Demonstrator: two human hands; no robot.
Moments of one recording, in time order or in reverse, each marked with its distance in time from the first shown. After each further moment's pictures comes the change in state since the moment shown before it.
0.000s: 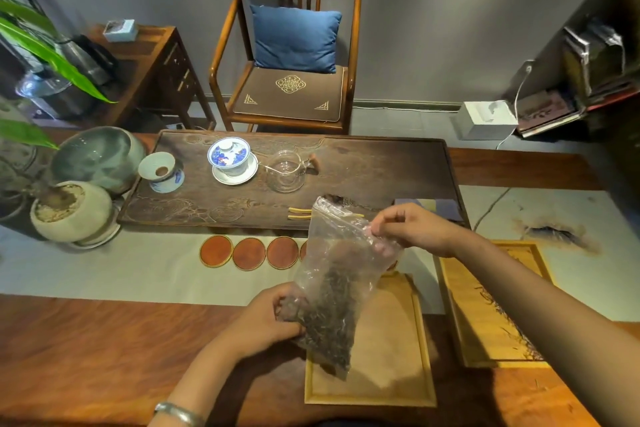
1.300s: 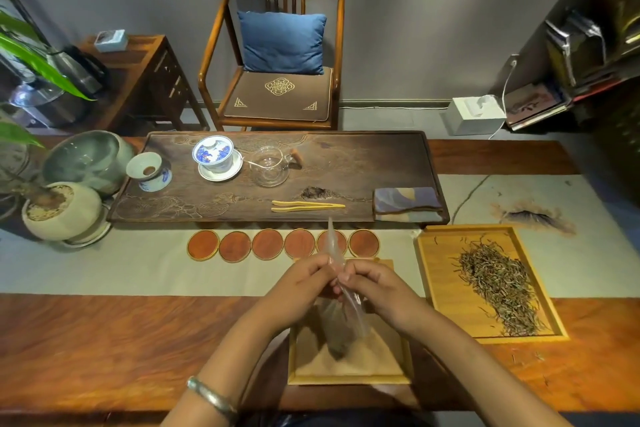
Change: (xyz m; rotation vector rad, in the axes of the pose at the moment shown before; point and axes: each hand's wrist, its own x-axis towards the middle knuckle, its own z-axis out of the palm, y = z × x) left_hand 0.013 0.081 0.066 -0.252 -0.061 0.085; right_hand -0.088 0.017 0.097 0.403 0.085 -0.108
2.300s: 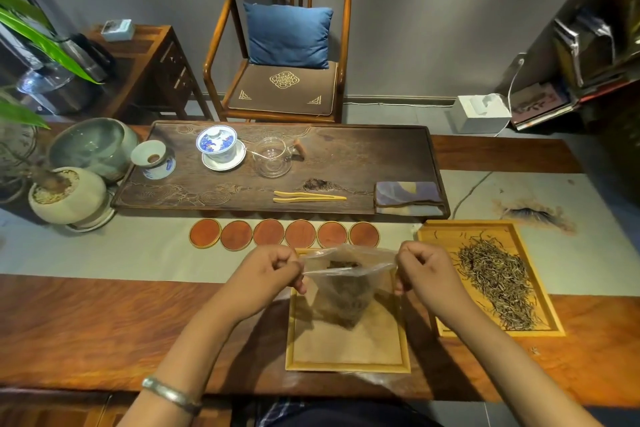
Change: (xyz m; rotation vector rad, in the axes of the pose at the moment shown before) left_hand -0.032 0.008 -0.033 0.239 0.163 -0.019; right_hand -0.020 0.007 -0.041 -0.166 0.447 -0.105
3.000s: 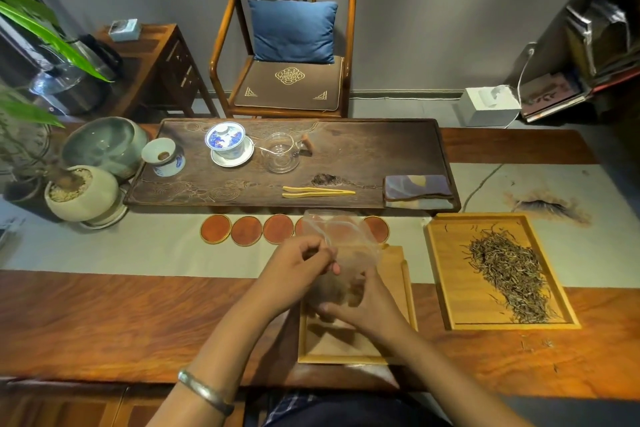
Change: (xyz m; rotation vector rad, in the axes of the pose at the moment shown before) left_hand 0.002 0.017 0.022 -0.001 0.058 0.073; right_hand -0.015 0.067 0.085 -0.191 -0.233 0.117
